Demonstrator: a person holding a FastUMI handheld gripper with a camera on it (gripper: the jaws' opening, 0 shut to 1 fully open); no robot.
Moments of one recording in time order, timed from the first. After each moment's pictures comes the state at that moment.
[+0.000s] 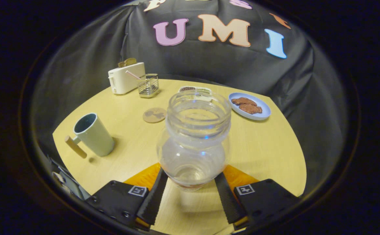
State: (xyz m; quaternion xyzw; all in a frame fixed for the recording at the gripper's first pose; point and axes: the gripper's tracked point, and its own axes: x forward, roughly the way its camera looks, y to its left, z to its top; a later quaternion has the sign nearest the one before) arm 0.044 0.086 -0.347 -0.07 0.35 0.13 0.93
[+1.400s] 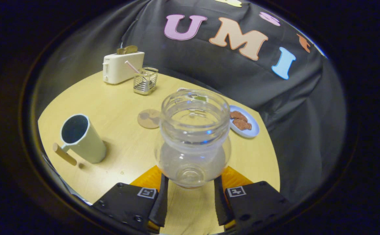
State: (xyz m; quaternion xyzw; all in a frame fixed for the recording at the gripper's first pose) arm 0.076 0.131 -0.306 -0.20 0.33 0.06 0.92
